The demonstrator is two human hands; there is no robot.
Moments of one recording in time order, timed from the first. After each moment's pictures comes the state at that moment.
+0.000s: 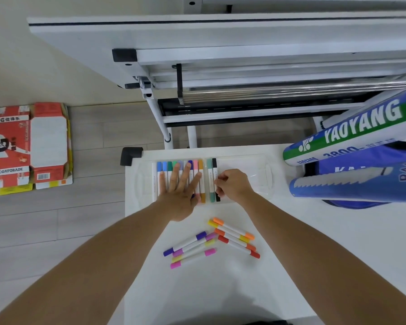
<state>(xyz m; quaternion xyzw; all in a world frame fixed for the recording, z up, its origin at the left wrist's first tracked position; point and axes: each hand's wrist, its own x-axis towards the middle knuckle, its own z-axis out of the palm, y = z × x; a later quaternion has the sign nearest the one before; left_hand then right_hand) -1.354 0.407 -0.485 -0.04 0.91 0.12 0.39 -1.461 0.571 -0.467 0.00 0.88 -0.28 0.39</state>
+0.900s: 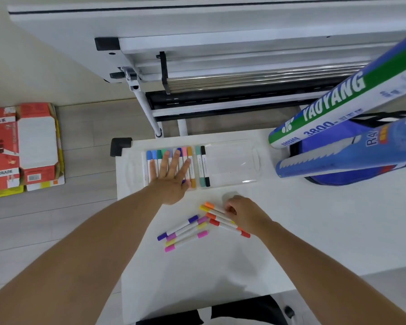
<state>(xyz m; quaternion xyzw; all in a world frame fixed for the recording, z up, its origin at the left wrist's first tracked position) -1.354 0.409 -0.482 -0.05 0.91 0.10 0.40 -1.376 0.679 -0.461 -0.23 0.88 -0.13 0.39</state>
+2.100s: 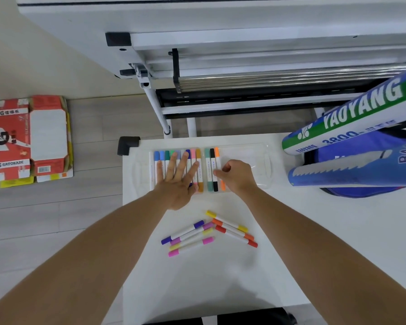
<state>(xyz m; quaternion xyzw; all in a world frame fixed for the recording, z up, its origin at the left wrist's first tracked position) -1.353 0.409 -0.487 -0.05 0.92 0.10 0.39 -1.455 0.585 -0.468 -0.03 0.91 -0.23 0.34</state>
